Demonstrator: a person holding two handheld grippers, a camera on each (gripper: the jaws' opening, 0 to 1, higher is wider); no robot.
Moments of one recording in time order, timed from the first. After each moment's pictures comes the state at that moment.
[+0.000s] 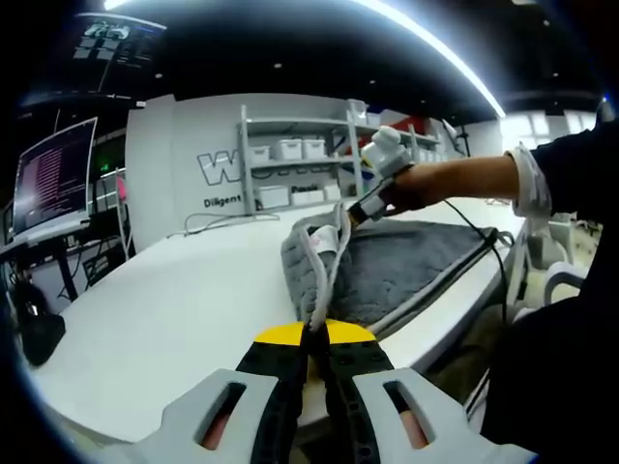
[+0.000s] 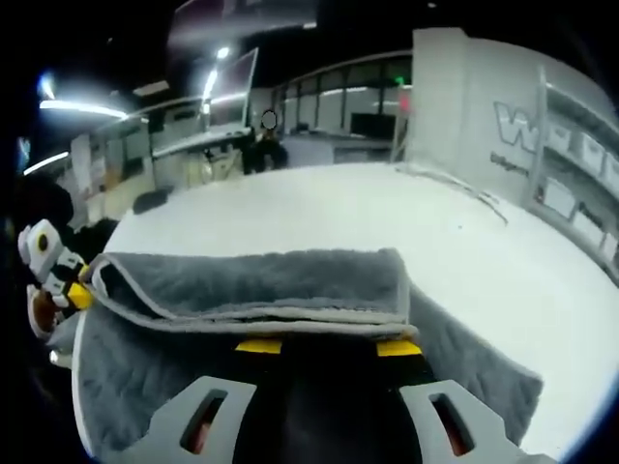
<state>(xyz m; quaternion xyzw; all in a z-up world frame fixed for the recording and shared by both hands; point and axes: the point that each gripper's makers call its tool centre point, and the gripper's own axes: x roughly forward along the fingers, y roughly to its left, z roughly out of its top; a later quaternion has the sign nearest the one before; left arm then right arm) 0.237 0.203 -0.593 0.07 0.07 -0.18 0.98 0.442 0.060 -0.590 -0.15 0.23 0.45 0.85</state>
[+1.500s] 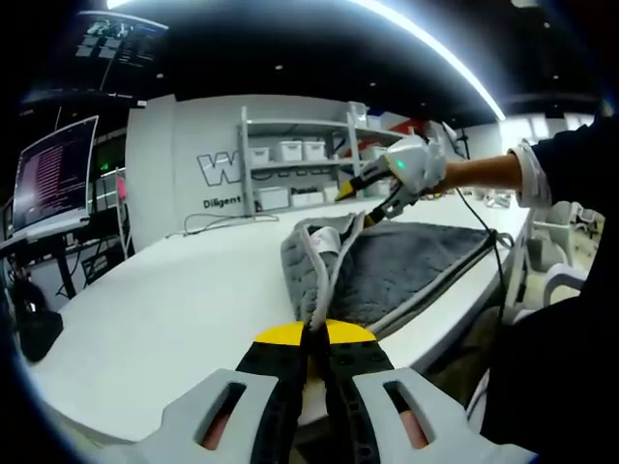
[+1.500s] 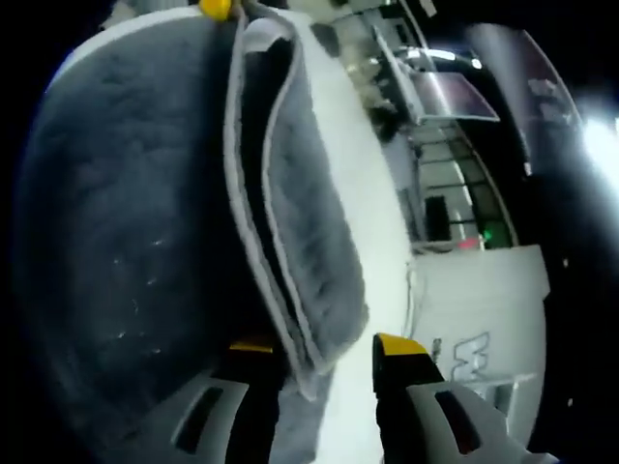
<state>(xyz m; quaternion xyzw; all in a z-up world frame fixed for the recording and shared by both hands) 0.237 0.202 -0.593 0.06 0.07 -0.18 0.98 0.445 0.045 -0.565 -0.69 -0.05 0.41 0.60</state>
